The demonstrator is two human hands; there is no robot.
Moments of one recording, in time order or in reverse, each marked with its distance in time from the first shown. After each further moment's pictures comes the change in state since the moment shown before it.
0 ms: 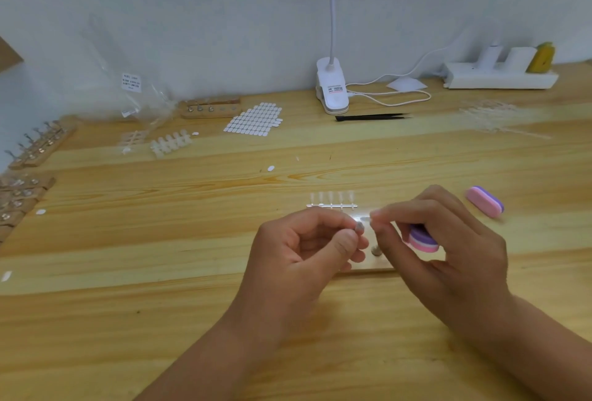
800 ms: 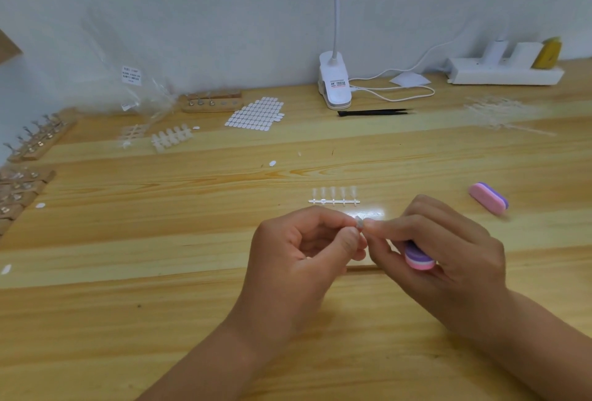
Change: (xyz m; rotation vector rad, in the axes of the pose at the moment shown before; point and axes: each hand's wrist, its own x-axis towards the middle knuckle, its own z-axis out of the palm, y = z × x) left_hand -0.004 0.003 0.004 0.087 0.086 0.008; right_hand -0.004 0.002 0.005 0.007 -0.049 -0.084
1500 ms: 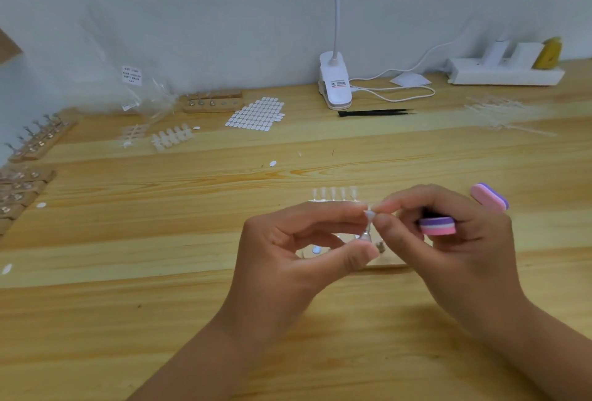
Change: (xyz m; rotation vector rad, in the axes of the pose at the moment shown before) left_hand 0.001 0.011 -0.007 -0.010 -0.043 0.119; right_hand 0.011 -0.018 -0.011 0.413 -0.004 0.440
